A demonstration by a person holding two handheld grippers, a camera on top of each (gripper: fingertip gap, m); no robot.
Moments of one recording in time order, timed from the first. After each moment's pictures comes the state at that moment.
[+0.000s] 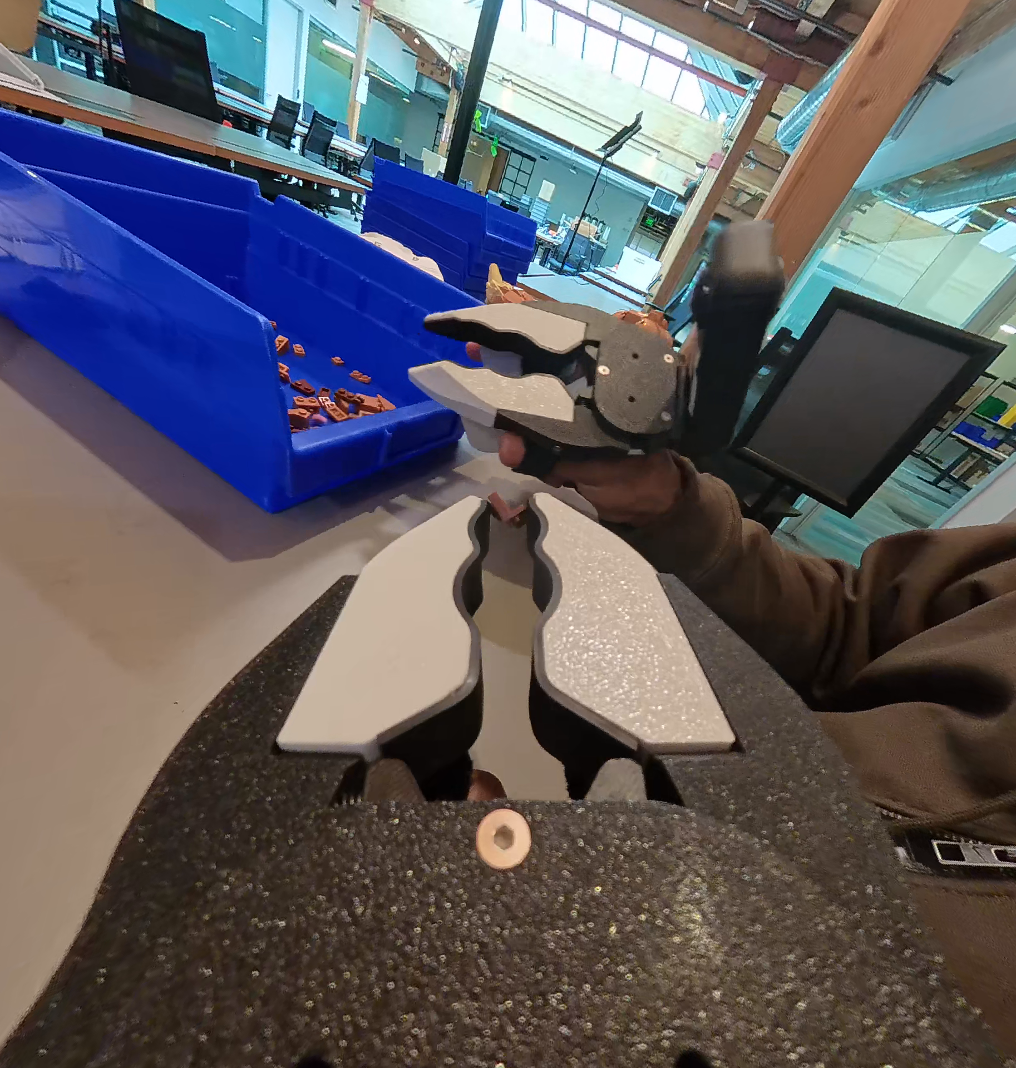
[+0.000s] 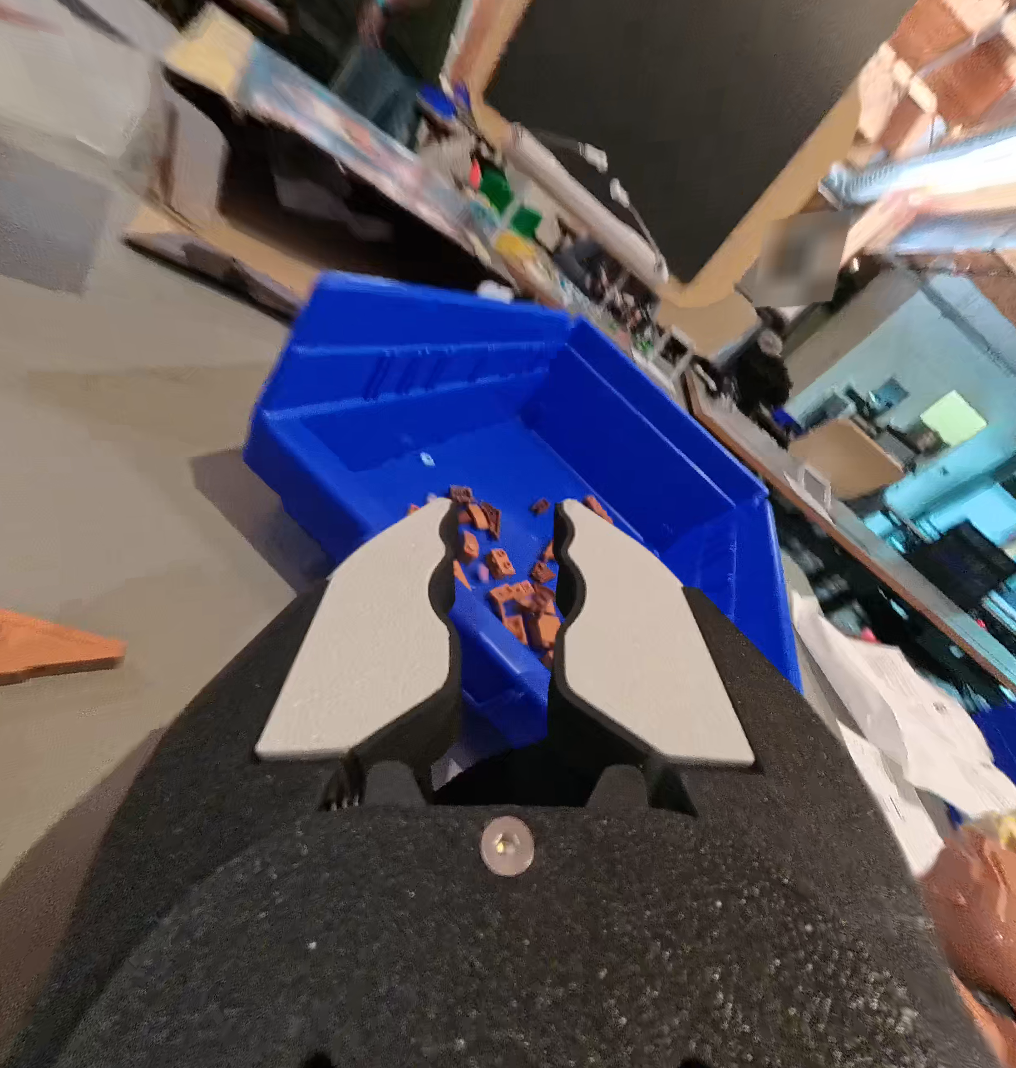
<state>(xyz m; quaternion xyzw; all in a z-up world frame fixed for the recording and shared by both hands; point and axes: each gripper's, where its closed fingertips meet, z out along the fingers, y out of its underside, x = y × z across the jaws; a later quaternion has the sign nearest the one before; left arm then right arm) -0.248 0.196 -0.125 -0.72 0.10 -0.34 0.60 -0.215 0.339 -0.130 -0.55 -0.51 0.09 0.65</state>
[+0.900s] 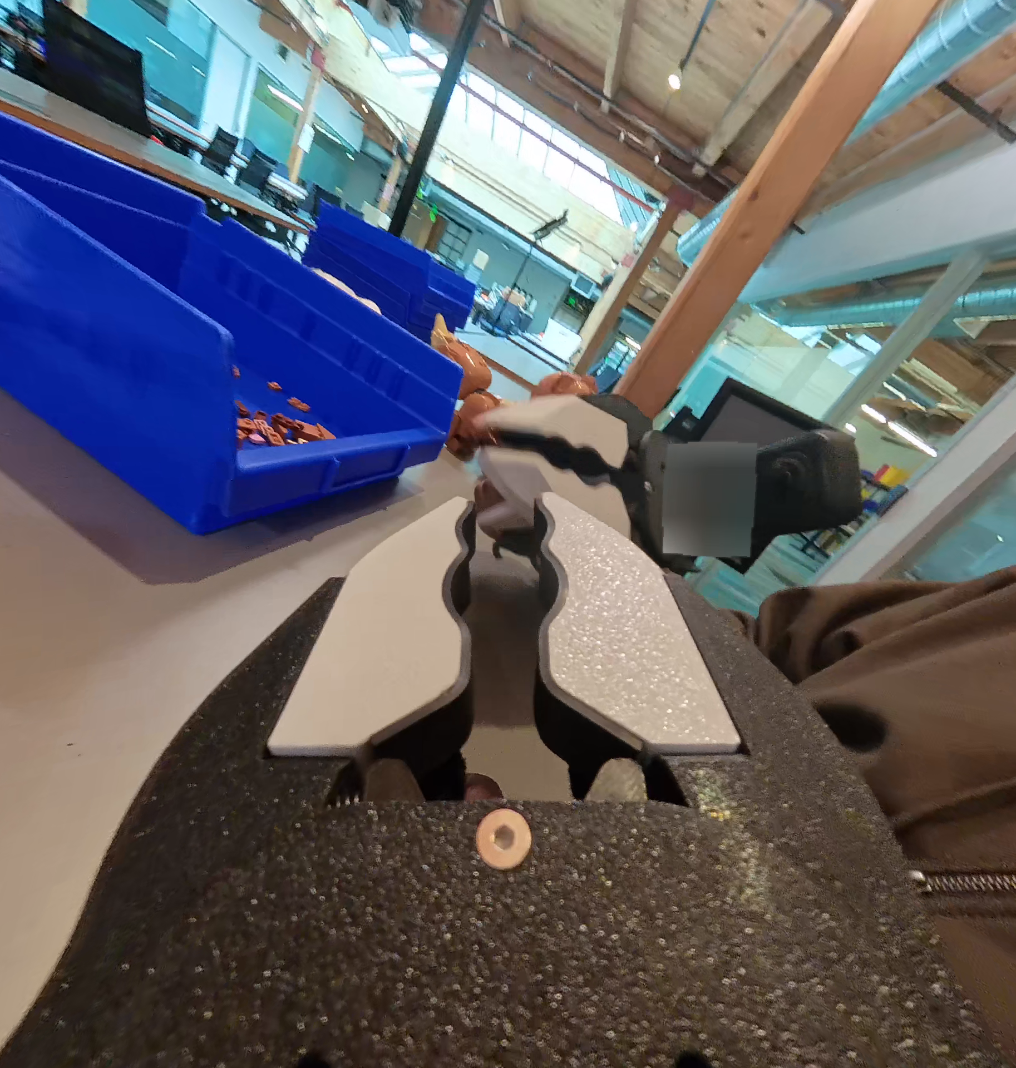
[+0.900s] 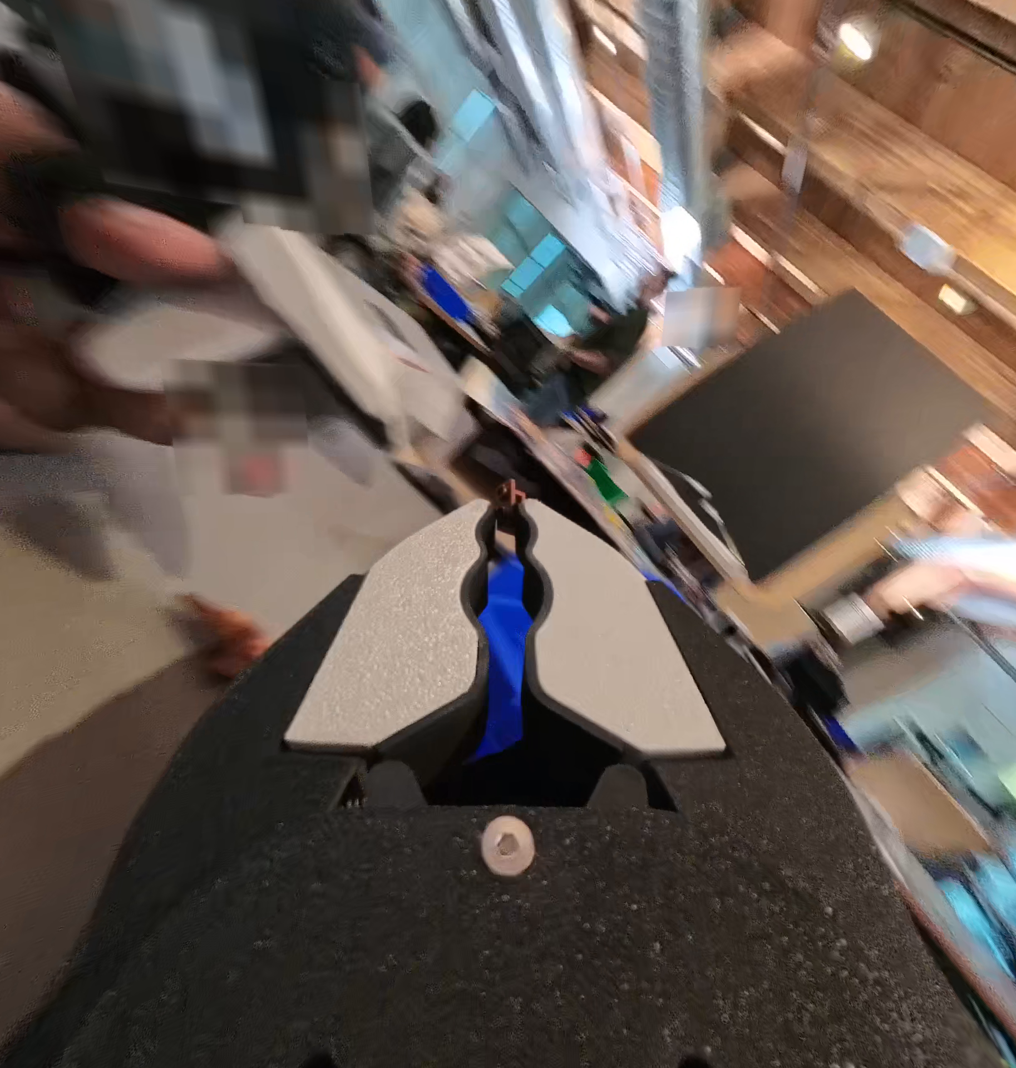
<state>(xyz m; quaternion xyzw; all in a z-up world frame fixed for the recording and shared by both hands) -0.244 0.193 -0.110 -0.67 0.07 -0.43 0.61 -0.243 0.226 -0.100 -0.30 -0.61 0.22 0.70</state>
